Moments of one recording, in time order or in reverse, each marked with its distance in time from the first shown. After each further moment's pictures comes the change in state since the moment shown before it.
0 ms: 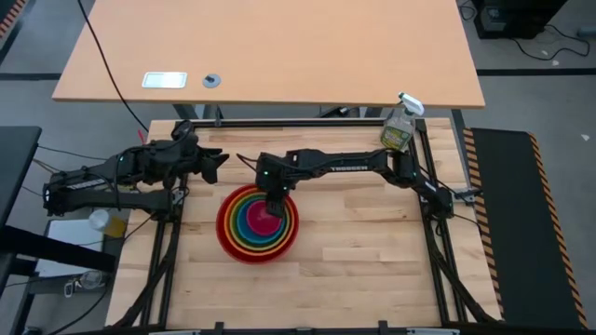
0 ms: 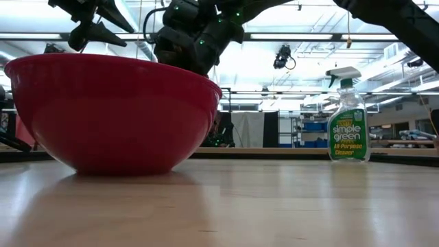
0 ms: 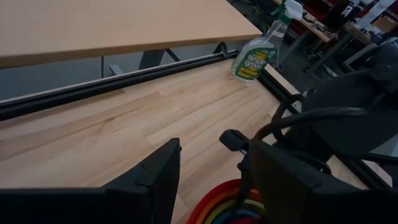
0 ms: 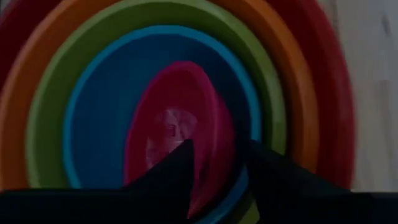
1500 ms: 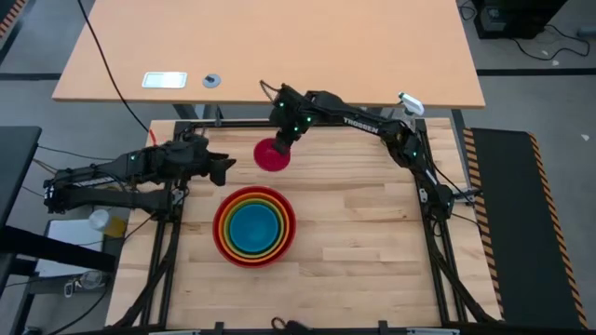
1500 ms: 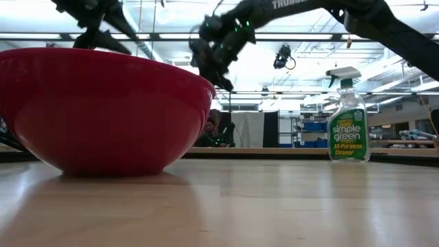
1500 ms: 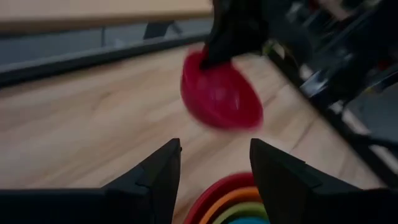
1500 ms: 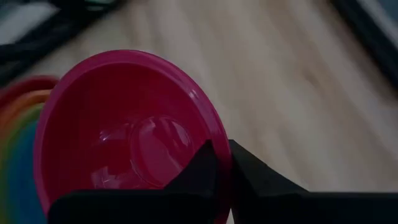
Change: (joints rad) left arm 0.000 0.092 0.000 -0.013 0.046 -0.059; right arm -0.325 0.001 0.254 -0.235 -0.041 0.044
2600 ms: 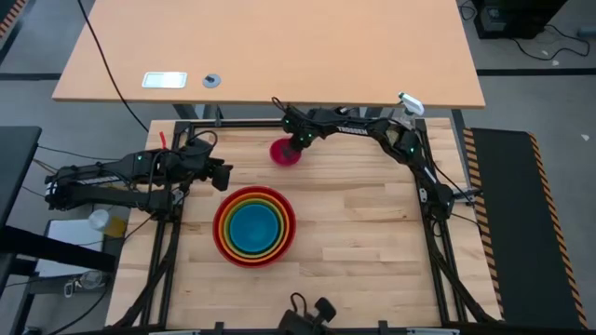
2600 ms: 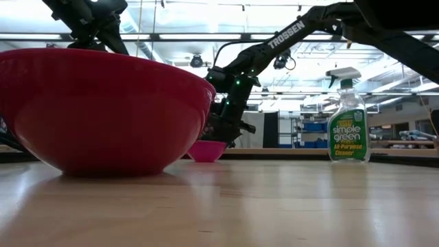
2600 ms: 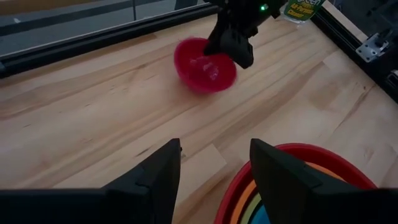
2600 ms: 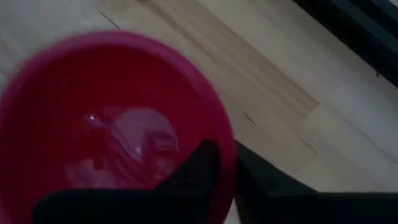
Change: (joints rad) left arm -0.023 0.046 0.000 -0.145 -0.054 -0.010; right arm -0.065 0.033 -0.399 0.279 0.332 0.199
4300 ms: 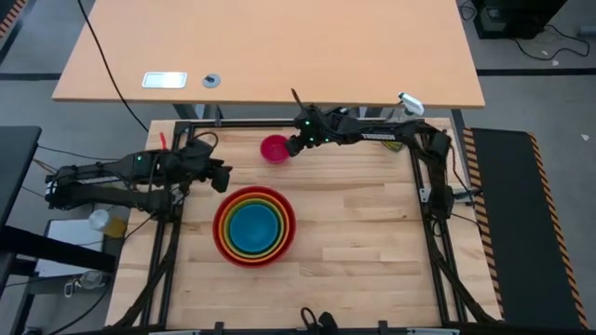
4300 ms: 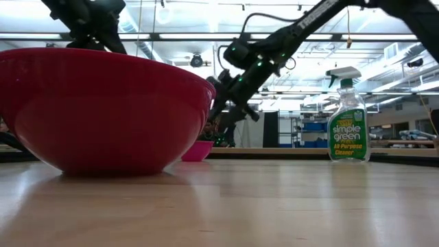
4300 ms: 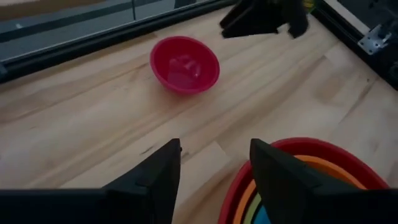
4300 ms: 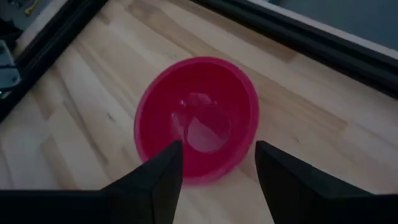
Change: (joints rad) left arm -0.012 -0.003 -0.001 -0.013 -0.007 0.019; right arm 0.031 -0.328 -0.448 0.499 -0.083 0.157
